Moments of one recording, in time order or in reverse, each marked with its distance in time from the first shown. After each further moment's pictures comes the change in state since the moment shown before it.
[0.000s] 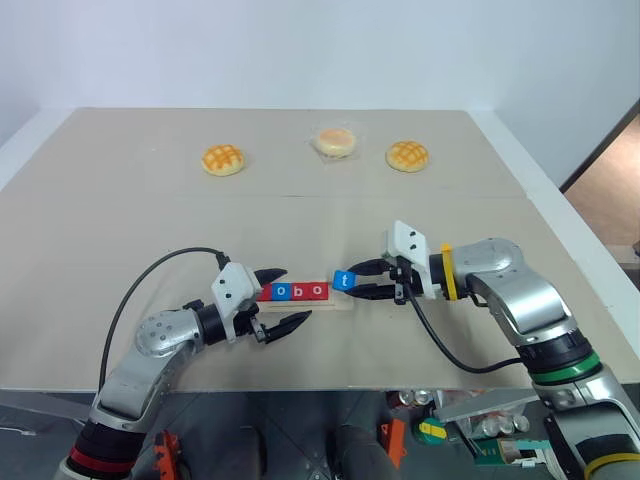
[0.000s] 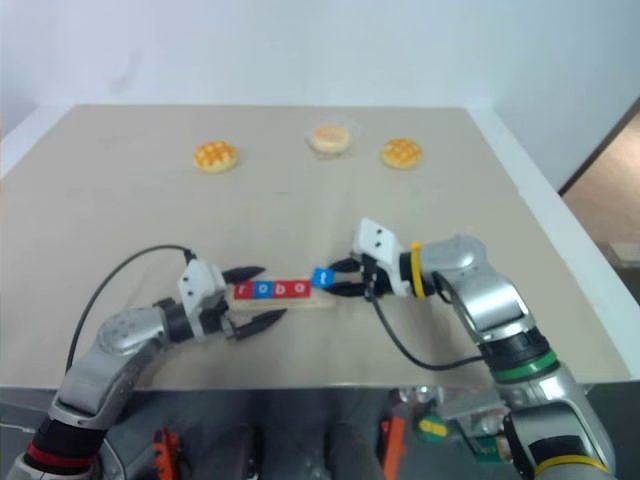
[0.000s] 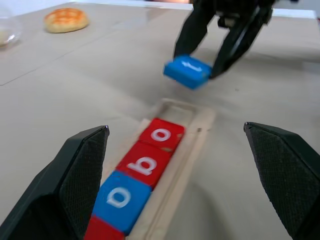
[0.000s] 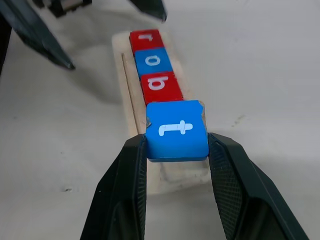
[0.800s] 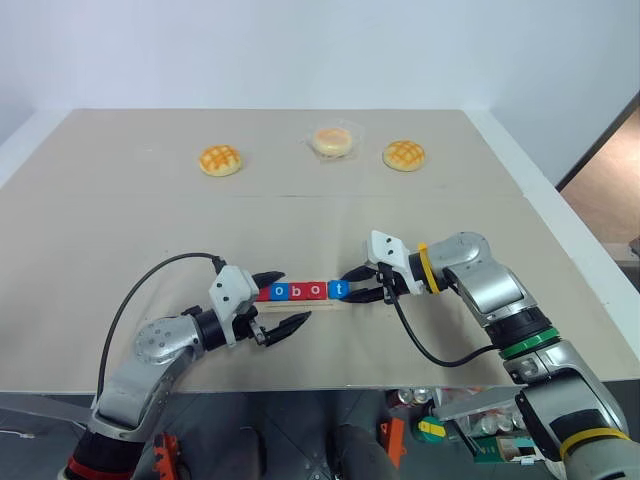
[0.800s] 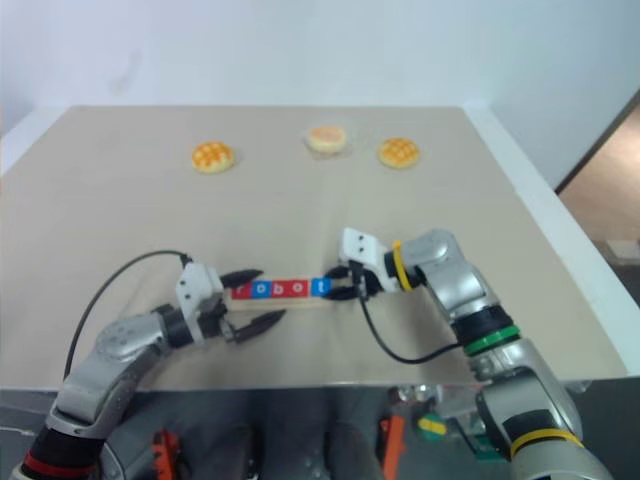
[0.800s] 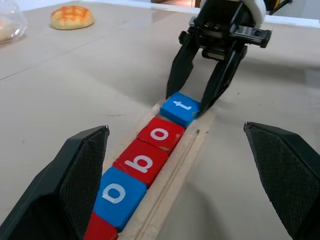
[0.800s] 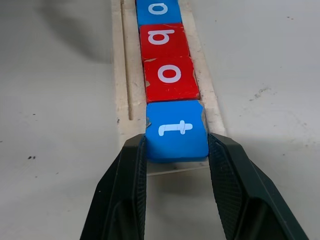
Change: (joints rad) left arm 0.041 -0.004 0.003 -0.039 -0.029 0.017 0.024; right arm -0.094 0.068 0.070 0.270 -0.130 -0.192 0.129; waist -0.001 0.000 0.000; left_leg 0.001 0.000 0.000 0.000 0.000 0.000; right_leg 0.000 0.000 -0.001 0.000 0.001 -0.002
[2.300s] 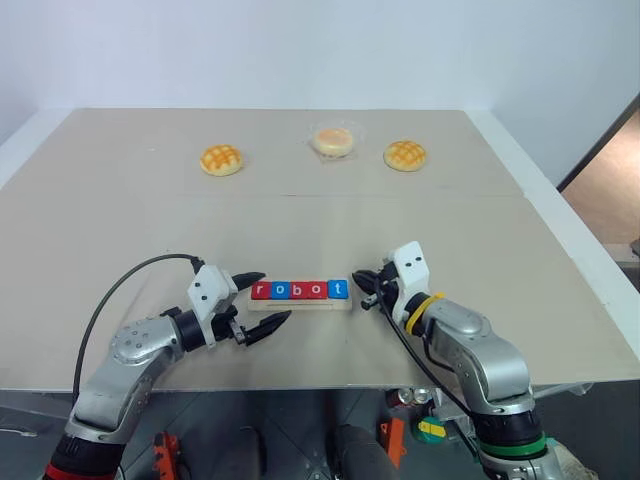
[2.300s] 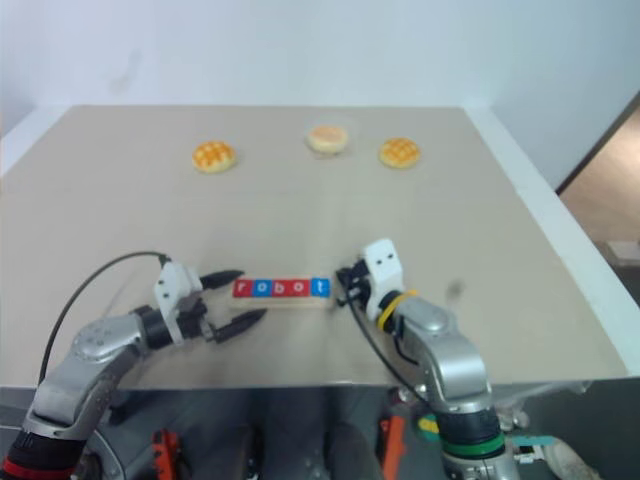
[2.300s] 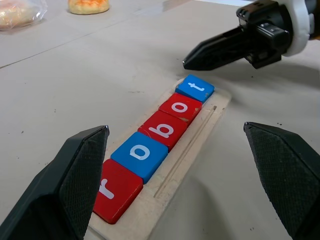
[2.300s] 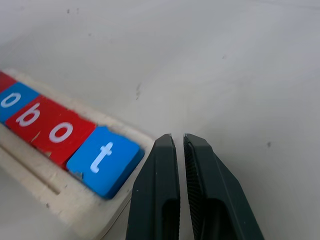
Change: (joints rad) left arm 0.031 0.050 0.075 0.017 -0.030 0.003 -0.041; right arm 0.496 0.306 -0.292 -0.627 0.112 0.502 -0.851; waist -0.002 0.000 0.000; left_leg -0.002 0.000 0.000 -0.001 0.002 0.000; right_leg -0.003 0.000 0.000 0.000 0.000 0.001
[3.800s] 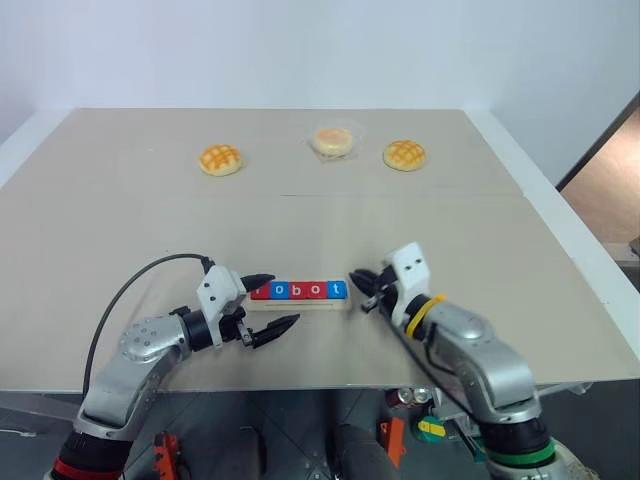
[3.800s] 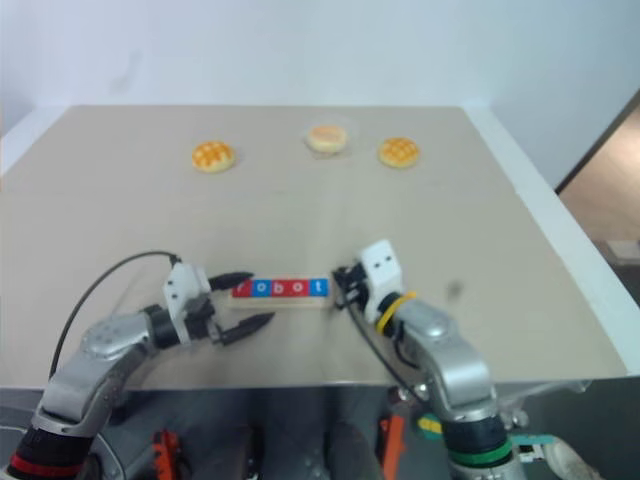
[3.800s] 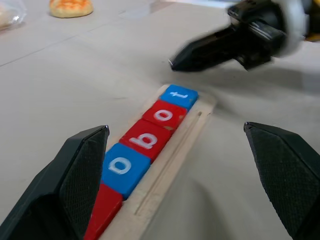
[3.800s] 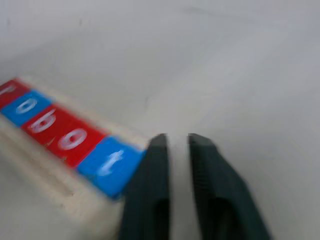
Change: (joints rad) left arm -0.037 0.007 -0.014 0.007 -0.031 0.028 -0.058; right arm -0.037 -0.092 -0.061 -0.014 0.070 -0.044 0.020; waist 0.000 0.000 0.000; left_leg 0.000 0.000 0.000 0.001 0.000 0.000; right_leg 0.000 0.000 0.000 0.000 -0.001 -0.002
